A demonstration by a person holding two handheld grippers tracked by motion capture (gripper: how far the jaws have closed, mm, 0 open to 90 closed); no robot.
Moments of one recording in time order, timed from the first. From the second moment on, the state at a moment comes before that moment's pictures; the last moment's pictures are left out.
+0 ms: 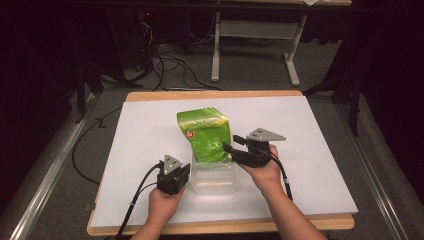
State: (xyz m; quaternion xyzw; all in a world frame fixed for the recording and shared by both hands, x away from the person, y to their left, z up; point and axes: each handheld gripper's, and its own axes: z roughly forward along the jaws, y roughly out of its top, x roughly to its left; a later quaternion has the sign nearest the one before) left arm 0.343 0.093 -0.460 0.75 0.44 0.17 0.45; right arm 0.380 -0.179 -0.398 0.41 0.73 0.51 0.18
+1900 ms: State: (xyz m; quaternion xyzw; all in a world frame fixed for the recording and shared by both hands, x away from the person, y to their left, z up) left arm 0.341 0.143 -0.429 0.75 0.45 0.19 0.44; right arm 0.361 -0.226 -0.407 0.42 0.74 0.47 0.23
